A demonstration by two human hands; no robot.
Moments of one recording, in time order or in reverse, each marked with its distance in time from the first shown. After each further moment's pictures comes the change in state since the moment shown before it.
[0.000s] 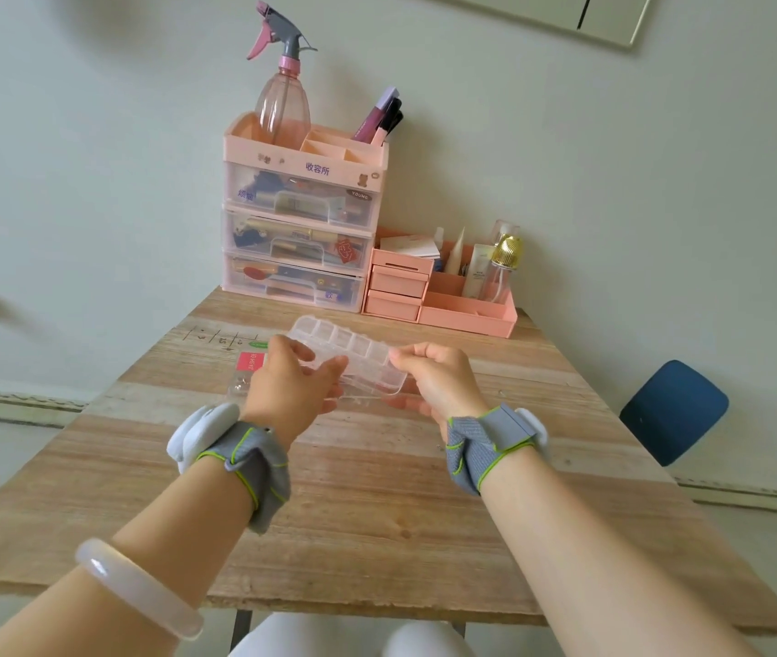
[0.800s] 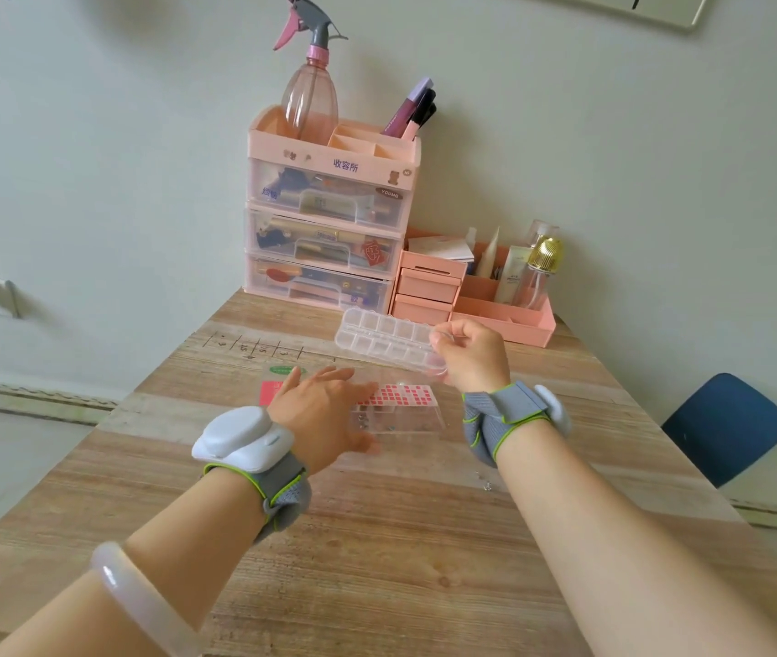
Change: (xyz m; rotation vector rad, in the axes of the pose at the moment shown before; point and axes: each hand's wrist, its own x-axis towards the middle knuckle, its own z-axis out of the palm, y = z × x) left_hand 0.033 -0.017 -0.011 1.171 -0.403 0.360; right_hand 0.077 0.014 0.001 -0.290 0.201 -0.180
